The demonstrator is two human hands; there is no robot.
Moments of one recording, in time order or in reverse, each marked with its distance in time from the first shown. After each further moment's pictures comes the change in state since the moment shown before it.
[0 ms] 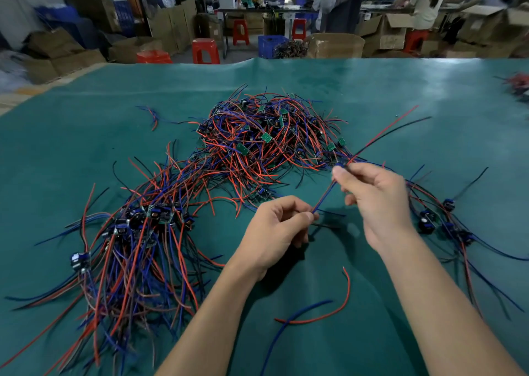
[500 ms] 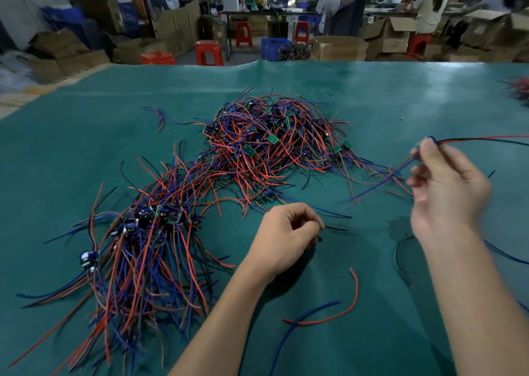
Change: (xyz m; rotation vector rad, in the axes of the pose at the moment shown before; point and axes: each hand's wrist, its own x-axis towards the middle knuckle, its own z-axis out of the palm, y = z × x) left_hand 0.001 -0.008 -0.002 0.306 0.042 -0.010; right_hand 0.010 -0.034 -0.035 0.370 0.370 -0.040
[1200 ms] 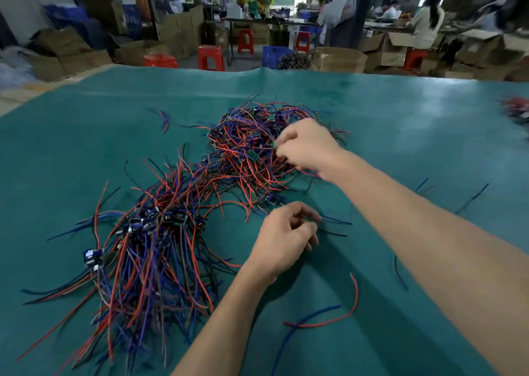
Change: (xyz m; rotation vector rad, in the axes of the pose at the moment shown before) left_hand 0.004 0.004 0.000 -0.123 0.031 -0.026; right_hand -0.018 0.023 0.158 -1.234 -0.801 -0.118
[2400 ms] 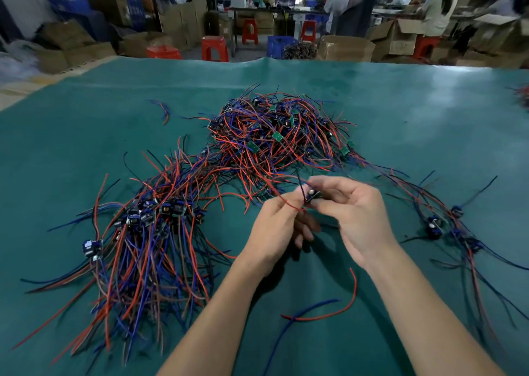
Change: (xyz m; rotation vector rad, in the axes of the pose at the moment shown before) left_hand 0.000 0.006 -0.001 -0.289 0.008 -0.041; right_hand -0.102 0.089 0.030 1.001 0.133 -0.036
